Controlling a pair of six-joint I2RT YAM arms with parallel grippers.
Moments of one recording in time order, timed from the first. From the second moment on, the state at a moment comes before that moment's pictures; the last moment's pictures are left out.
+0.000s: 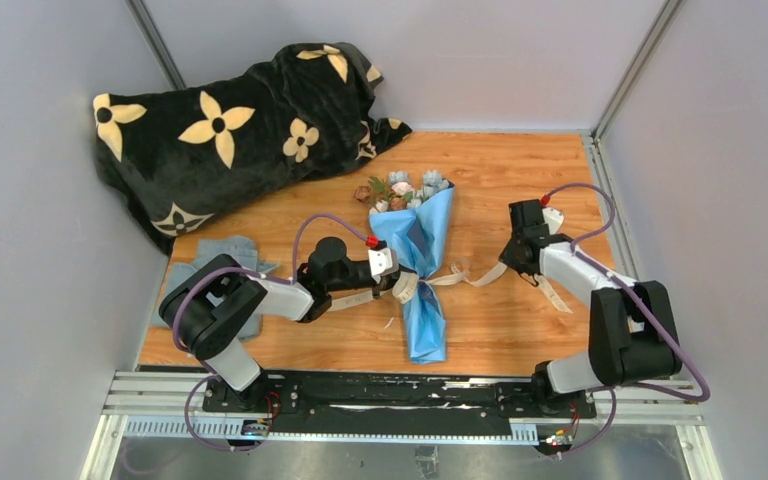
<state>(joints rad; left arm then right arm) -0.72 1.62 0.48 1.01 0.67 0.23 0.20 1.42 0.75 -0.35 0.26 0.70</state>
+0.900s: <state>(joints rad) -0.73 1.61 0.48 1.00 0.67 0.26 0.75 1.27 1.27 -0.09 -0.08 0.14</state>
